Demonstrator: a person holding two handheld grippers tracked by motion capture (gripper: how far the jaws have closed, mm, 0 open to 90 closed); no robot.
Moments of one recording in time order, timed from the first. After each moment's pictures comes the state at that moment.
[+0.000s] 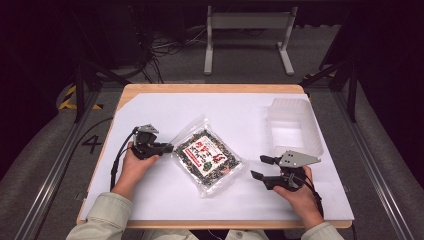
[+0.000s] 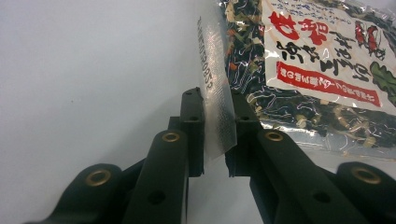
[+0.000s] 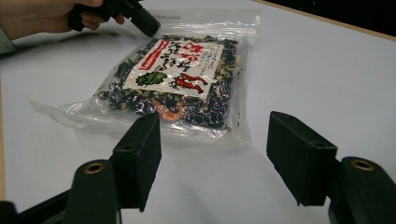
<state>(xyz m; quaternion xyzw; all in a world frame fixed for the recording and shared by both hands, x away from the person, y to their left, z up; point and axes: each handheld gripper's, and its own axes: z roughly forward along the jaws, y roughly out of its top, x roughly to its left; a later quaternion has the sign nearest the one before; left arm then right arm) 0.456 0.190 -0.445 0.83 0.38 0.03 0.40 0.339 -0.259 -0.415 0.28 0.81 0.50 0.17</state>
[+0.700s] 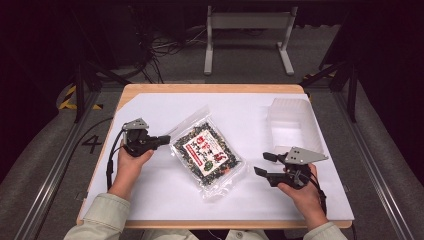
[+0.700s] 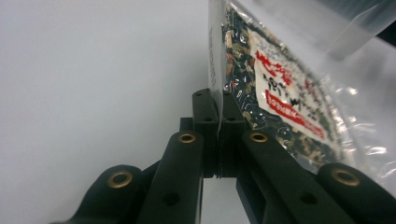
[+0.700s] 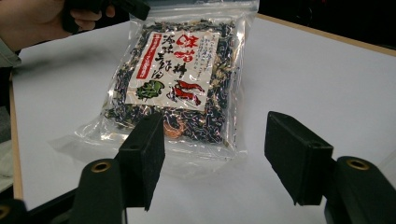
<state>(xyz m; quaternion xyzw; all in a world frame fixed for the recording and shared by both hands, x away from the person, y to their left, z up) 0.431 0.200 -0.395 0.79 0.35 0.07 0.50 0.336 -0.265 -0.396 0.28 0.79 0.51 0.17</state>
